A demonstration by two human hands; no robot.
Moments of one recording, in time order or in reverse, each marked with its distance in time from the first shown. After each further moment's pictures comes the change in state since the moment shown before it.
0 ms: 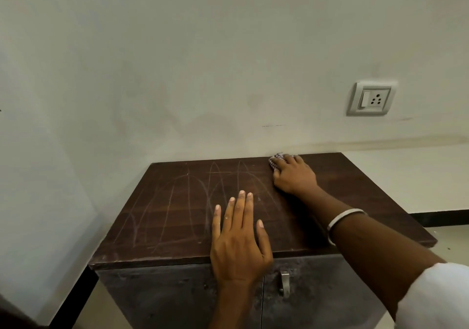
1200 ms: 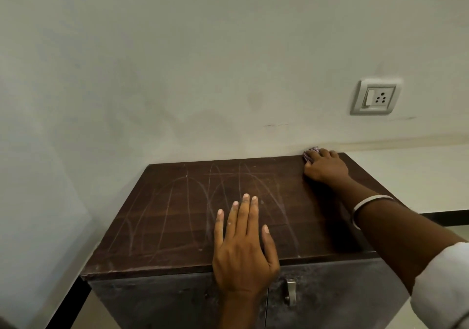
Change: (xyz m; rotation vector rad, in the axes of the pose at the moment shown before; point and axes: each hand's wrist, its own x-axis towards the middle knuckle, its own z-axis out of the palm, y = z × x) left_hand 0.000 0.000 0.001 -0.005 0.012 0.021; right_hand 0.027 0.069 -0.016 -0.031 -0.009 0.237
